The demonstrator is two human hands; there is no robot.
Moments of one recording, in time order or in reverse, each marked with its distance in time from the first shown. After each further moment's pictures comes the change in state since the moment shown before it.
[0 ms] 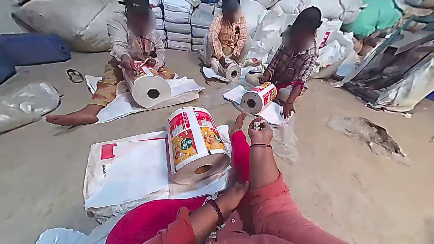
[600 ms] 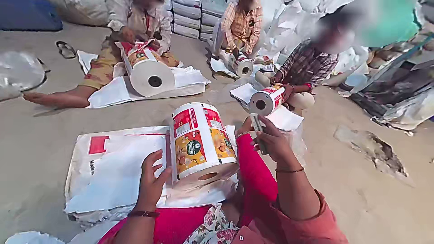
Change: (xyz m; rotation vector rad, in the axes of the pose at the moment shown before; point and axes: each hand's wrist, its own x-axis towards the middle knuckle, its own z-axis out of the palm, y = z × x) left_hand -0.078 -0.106 -0.192 0.045 1.156 0.391; right_hand -0.010 -0.011 0.000 -1.581 -0.814 0.083
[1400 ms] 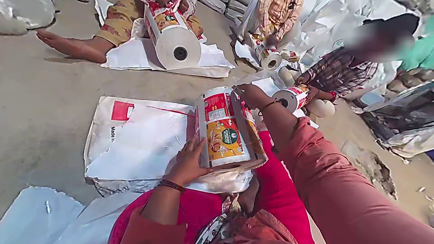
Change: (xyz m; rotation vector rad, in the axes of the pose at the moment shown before) left_hand 0.016 -0.026 -0.008 0.441 -0.572 -0.236; right_hand 0.188 -0.026 0.179 -1.222 -0.323 0.047
